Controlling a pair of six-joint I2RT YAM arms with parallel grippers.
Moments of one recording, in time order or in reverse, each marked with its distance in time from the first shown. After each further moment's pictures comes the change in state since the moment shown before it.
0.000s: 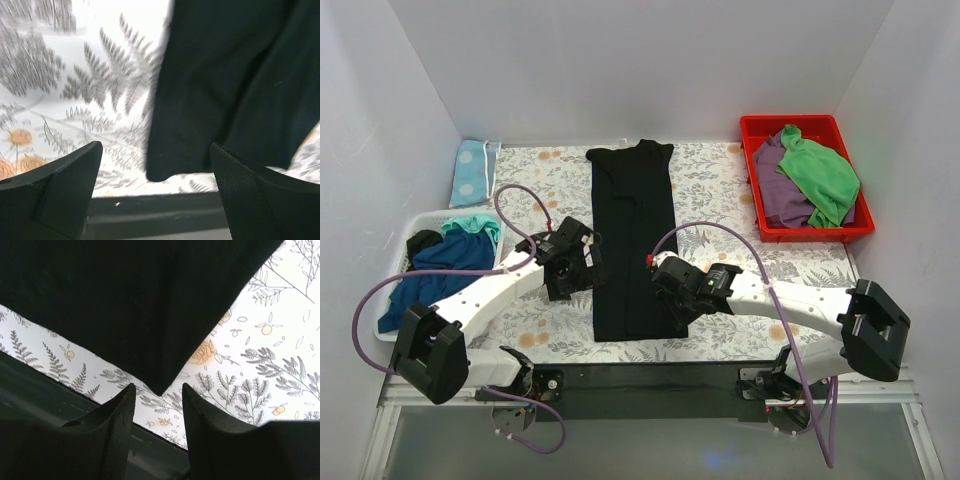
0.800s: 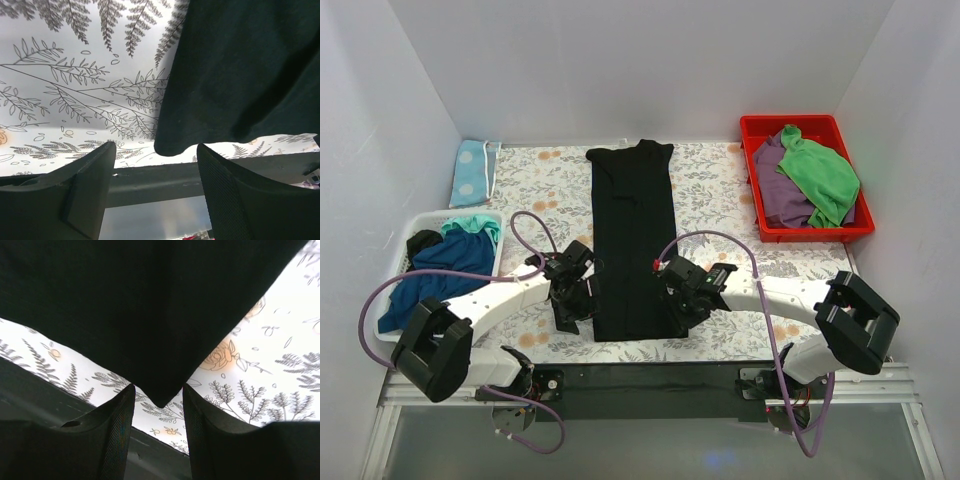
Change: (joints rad) left arm -0.050 0.005 -0.197 -0.013 0.219 -0.085; right arm -0.097 0.088 -0.082 0.106 -0.187 0.006
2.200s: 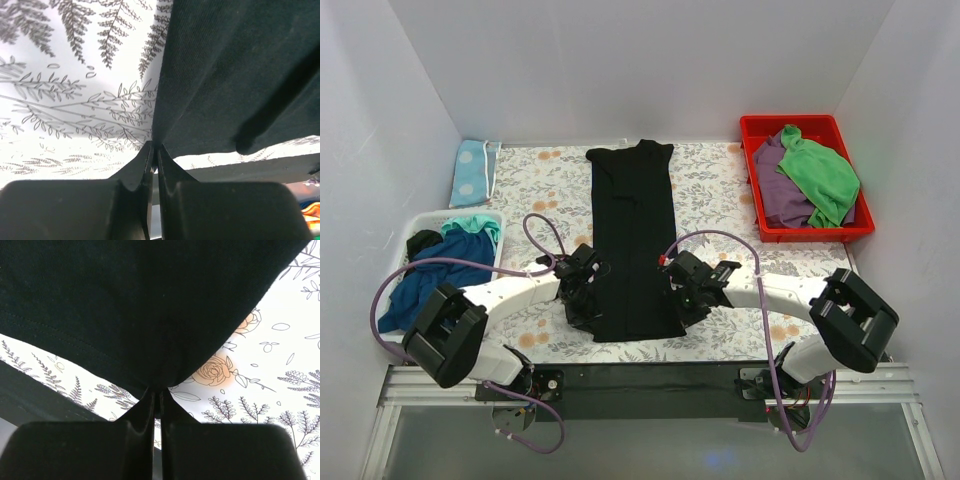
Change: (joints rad) left arm -0.034 0.096 -0.019 0.080 0.039 -0.002; right arm -0.072 0.019 -0.051 0.088 -0.088 0.019
